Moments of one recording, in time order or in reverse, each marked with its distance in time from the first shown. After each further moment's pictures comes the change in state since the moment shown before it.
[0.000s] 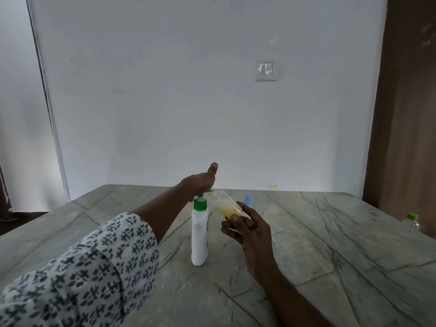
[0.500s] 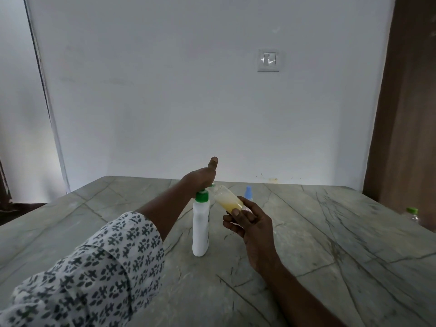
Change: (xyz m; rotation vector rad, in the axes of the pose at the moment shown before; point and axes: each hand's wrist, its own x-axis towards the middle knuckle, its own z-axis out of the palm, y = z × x) left_hand 0.005 -0.007 0.009 -0.051 0.013 -0.002; right_hand 0.001 0.006 -0.004 -0.033 0.016 0.028
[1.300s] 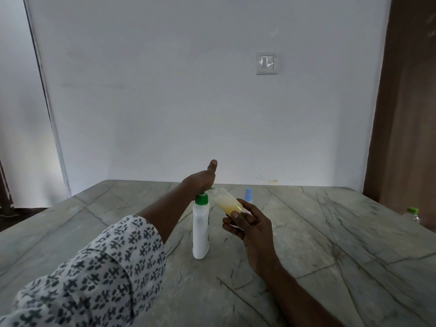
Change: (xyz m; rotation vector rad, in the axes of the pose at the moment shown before) left_hand 0.001 0.000 0.000 0.047 0.011 0.011; right_hand 0.000 0.000 0.002 -0.004 0.002 0.009
